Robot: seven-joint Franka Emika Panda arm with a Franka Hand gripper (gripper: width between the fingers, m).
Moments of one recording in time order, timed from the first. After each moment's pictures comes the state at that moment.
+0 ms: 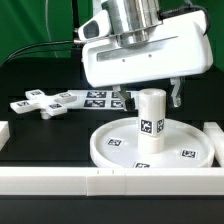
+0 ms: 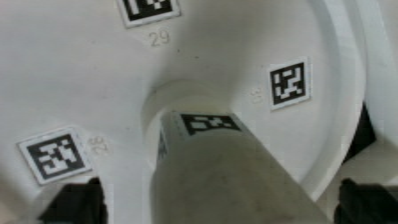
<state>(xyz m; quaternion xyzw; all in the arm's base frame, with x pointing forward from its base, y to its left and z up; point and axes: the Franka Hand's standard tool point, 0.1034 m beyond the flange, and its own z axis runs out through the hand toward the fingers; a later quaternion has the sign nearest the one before) 0.558 0.036 0.073 -0.96 0.23 -0.07 0.12</state>
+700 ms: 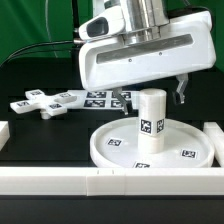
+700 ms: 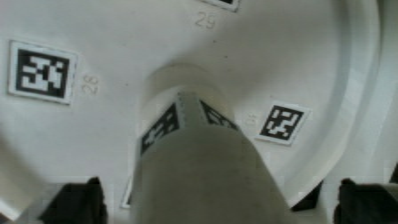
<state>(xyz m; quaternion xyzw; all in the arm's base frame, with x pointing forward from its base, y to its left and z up) 0.561 0.048 0.075 -0.99 -0.06 -0.10 0.08</state>
